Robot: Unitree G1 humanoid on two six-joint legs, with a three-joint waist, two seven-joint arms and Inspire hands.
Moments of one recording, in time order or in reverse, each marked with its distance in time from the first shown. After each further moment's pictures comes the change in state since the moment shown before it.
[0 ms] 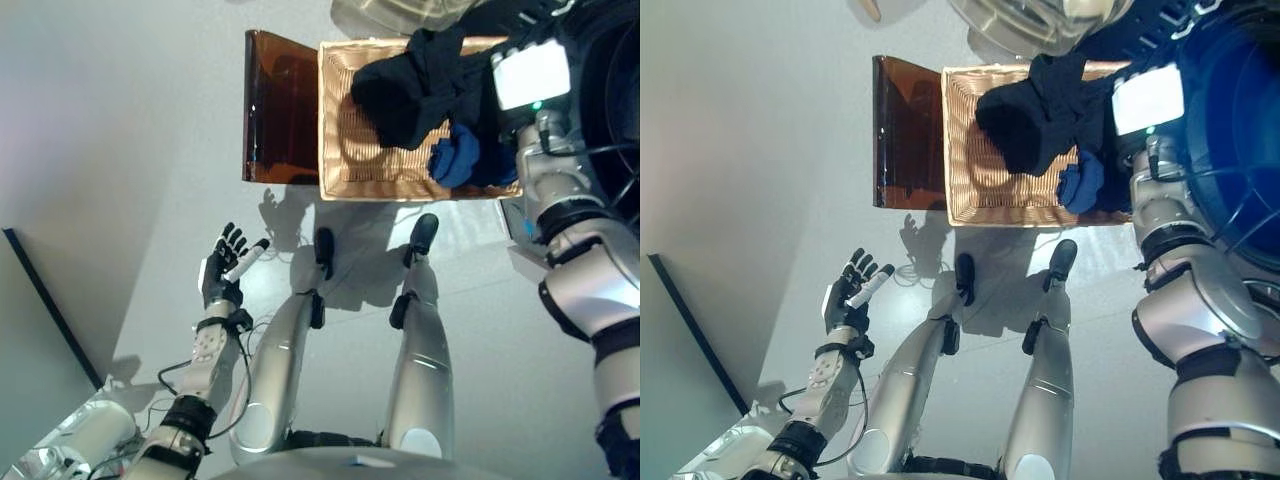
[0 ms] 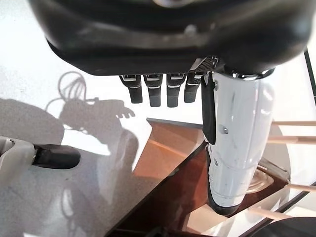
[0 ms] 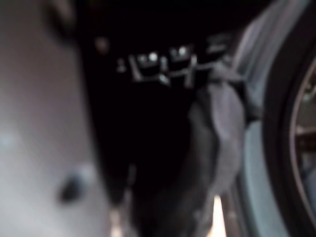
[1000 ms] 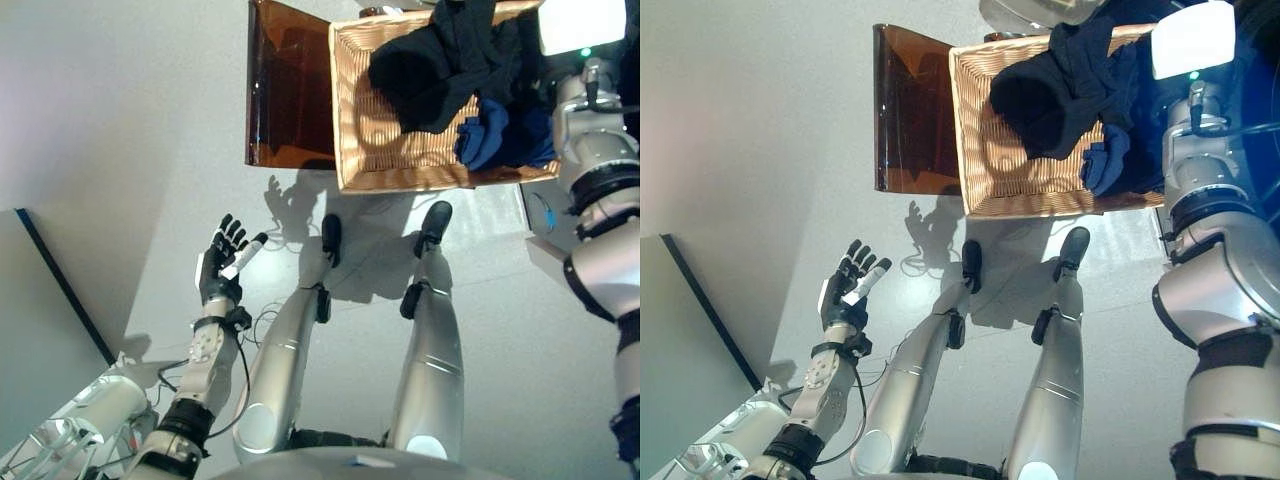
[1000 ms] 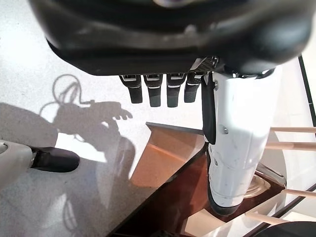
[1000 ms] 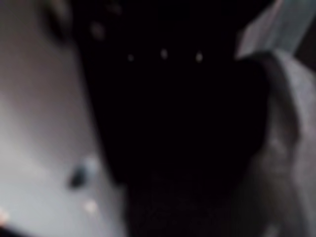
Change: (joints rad) left arm 0.021 0.001 0.002 -0.046 -0.008 -0.017 -0.014; right arm -0.124 -0.047 0.060 0.022 0.095 -0.030 -0.001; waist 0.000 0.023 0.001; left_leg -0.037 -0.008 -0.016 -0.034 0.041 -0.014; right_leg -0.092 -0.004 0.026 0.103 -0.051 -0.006
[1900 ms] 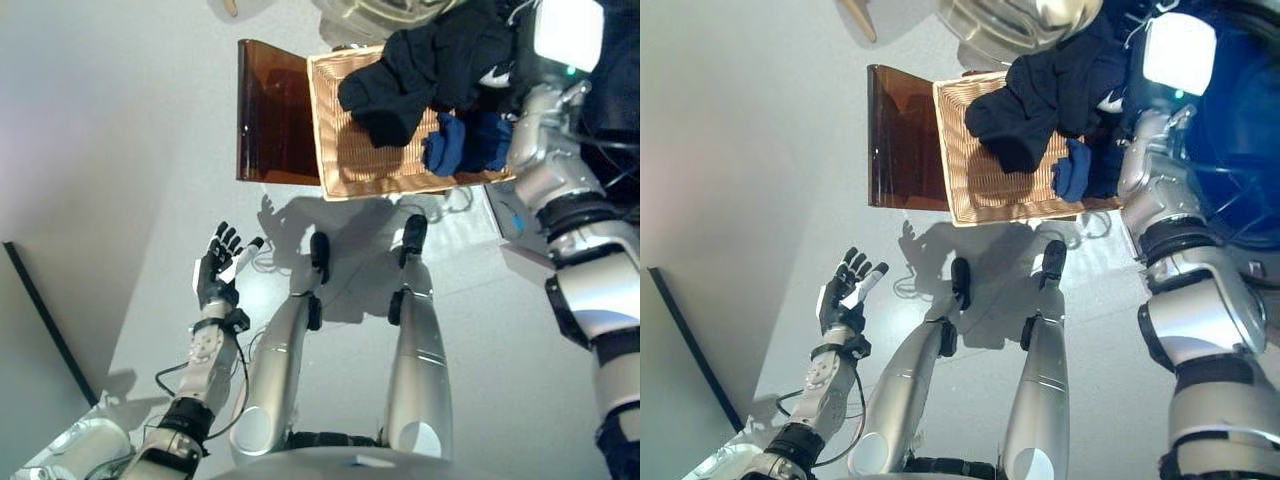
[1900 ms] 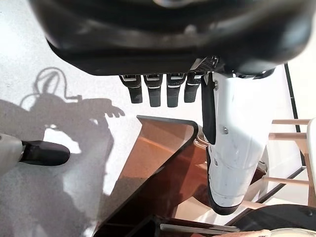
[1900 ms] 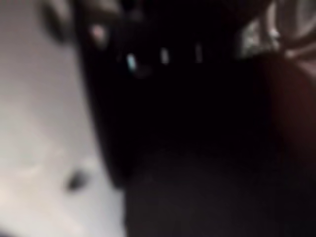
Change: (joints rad) left arm -0.015 -0.001 0.004 0.061 0.007 0.001 0.039; right arm 0.293 0.106 -0.448 -0.382 0.383 -0.035 -0.069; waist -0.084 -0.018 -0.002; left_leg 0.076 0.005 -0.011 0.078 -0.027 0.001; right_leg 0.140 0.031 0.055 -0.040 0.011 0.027
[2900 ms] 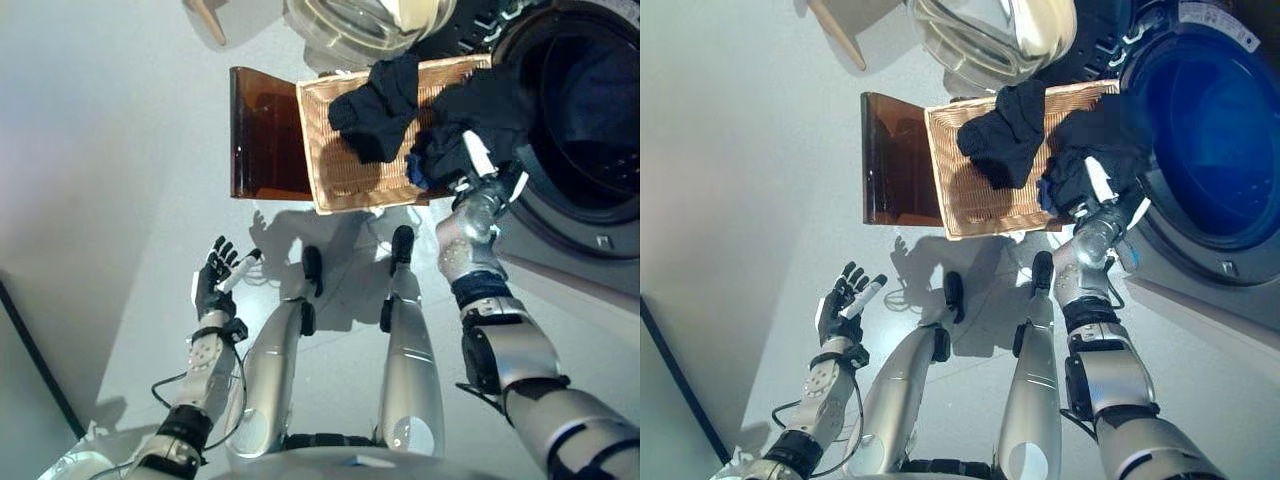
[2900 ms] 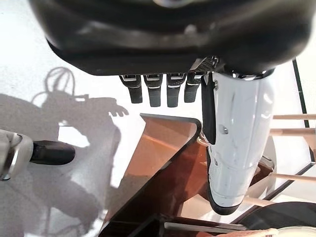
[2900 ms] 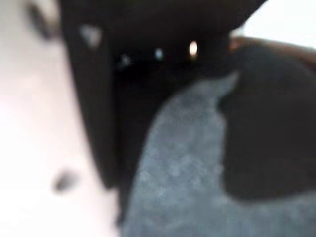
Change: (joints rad) left arm 0.030 0.001 -0.001 0.037 0.001 0.021 0.019; right arm 0.287 0.393 -0.520 -0.050 1.171 -0.427 -0.036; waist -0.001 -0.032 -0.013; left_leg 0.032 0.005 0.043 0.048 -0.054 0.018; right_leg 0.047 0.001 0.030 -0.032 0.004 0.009
